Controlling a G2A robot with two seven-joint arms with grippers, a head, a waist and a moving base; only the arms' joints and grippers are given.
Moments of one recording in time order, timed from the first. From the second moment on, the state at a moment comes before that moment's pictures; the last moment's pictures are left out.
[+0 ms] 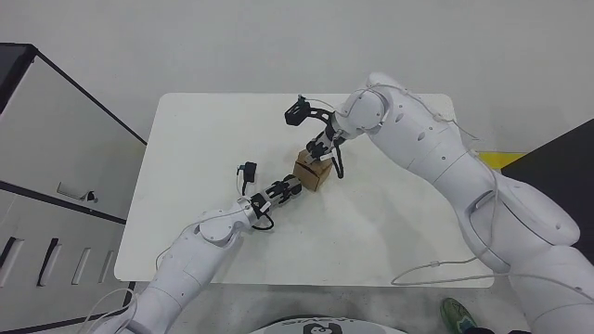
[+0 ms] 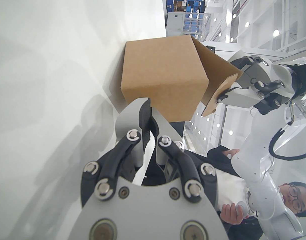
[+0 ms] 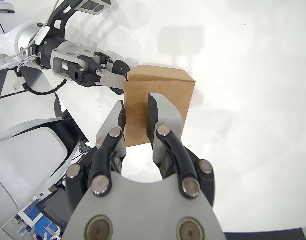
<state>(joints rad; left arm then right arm) 1.30 -1.27 -0.98 -1.07 -0.23 -0.41 -0.51 -0.45 -1.35 0.46 -0.96 -0.33 -0.36 1.26</state>
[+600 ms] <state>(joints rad) 1.30 -1.27 -0.98 -1.07 -0.23 -0.41 -0.51 -0.45 -1.37 0.45 -0.95 -0.37 -0.35 1.28</state>
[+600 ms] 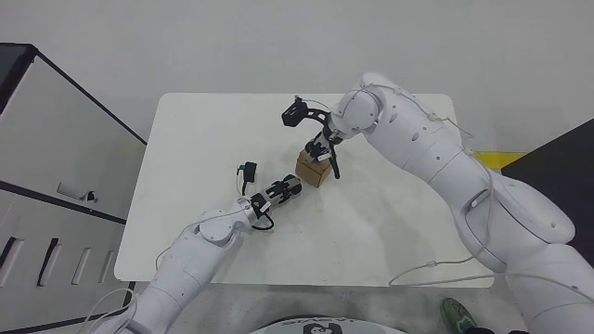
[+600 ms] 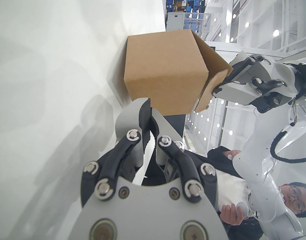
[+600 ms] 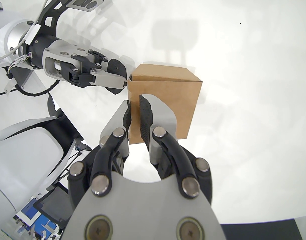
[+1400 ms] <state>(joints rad) 1.30 -1.27 -0.98 -1.07 -0.23 -0.41 -0.51 -0.43 -1.38 0.45 -1.00 -0.48 -0.30 1.32</state>
